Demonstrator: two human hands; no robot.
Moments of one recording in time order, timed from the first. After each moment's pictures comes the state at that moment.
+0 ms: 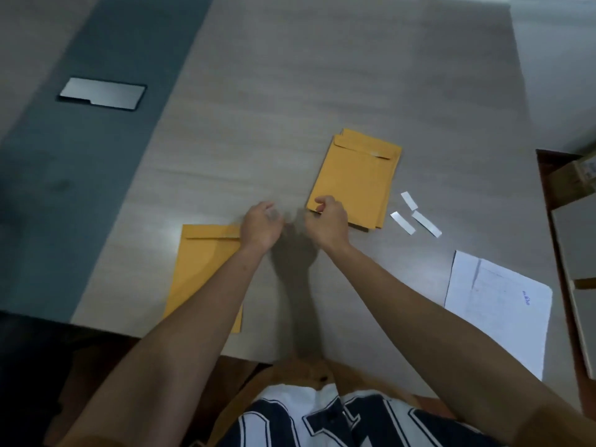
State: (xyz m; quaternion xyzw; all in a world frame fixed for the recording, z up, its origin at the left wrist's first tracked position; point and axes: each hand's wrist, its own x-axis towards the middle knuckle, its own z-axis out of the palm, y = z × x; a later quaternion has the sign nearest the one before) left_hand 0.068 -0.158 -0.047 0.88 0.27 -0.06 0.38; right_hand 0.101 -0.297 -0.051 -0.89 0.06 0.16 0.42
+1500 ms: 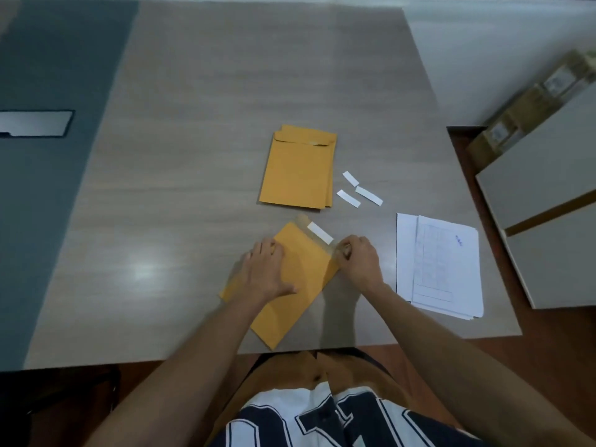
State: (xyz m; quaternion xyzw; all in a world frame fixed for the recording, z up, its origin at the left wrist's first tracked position) left_hand -0.022 -0.233 -0.071 0.97 -0.04 -0.20 0.10; right_hand -0.008 -0.451 -0.083 -0.94 0.09 0.10 0.31
